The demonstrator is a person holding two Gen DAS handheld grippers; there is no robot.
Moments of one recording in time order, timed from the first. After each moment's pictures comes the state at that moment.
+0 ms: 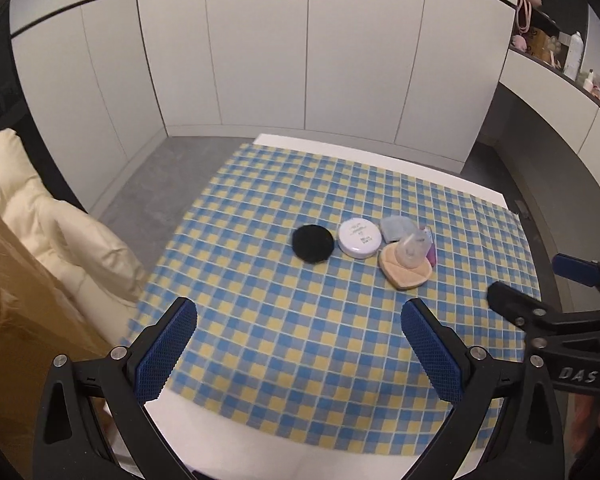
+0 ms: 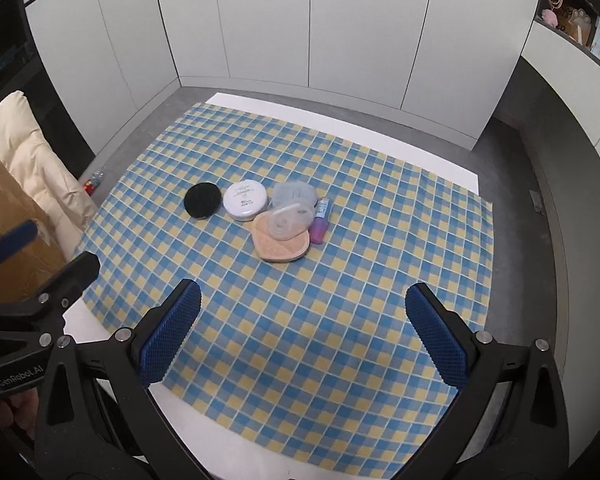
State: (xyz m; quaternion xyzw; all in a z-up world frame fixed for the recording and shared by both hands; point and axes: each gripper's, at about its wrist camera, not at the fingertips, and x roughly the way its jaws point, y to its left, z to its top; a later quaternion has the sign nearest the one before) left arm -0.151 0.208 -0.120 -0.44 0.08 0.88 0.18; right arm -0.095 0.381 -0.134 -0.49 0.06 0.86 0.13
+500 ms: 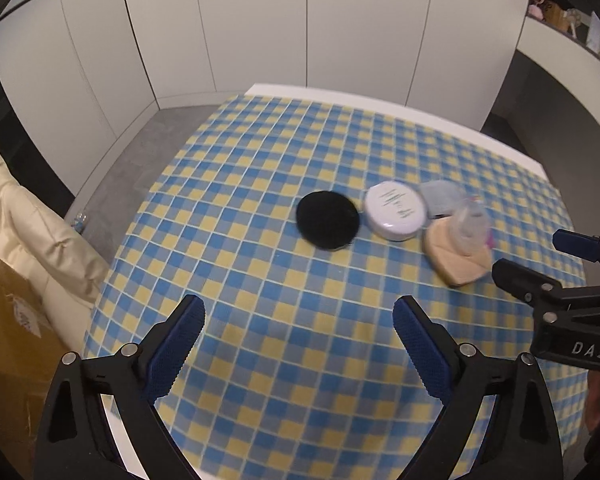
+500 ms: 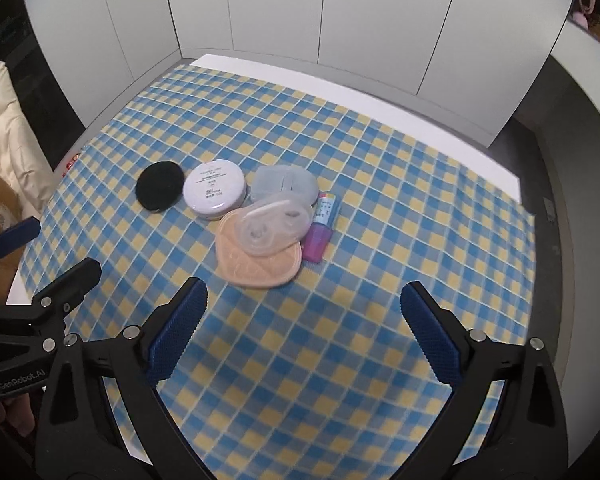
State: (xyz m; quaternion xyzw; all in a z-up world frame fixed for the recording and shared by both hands) left arm -0.210 0.228 -0.208 -0.49 0.11 0.85 0.17; right arm -0.159 0.408 -0.221 -0.52 0.05 0.84 0.10
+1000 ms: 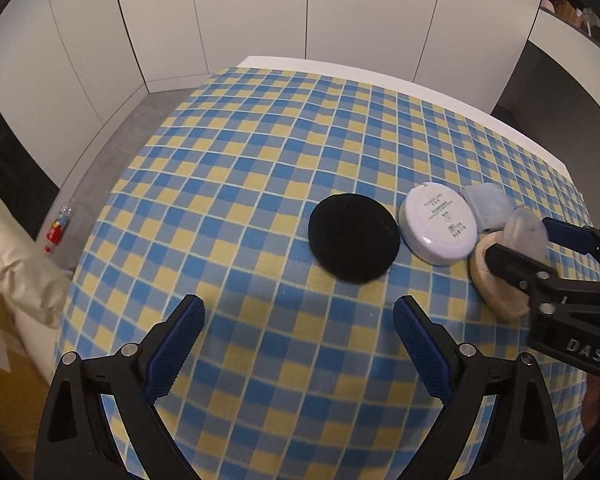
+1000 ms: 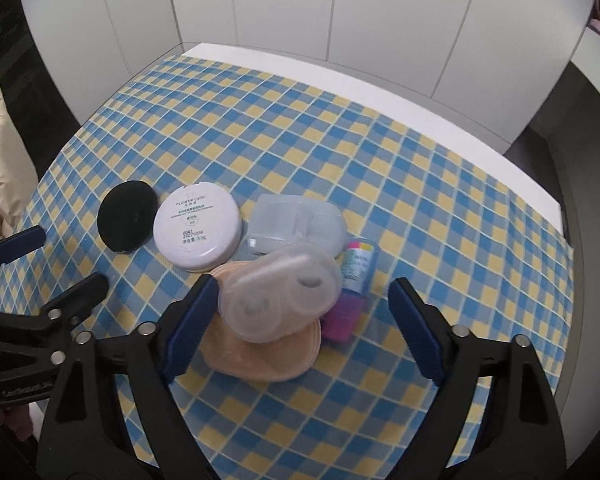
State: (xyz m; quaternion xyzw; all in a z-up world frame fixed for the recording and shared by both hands) left arm -0.262 0.237 -0.254 -0.51 0.11 0.83 0.18; right arm -0.210 0.407 -0.257 -0.52 0.04 0.85 0.08
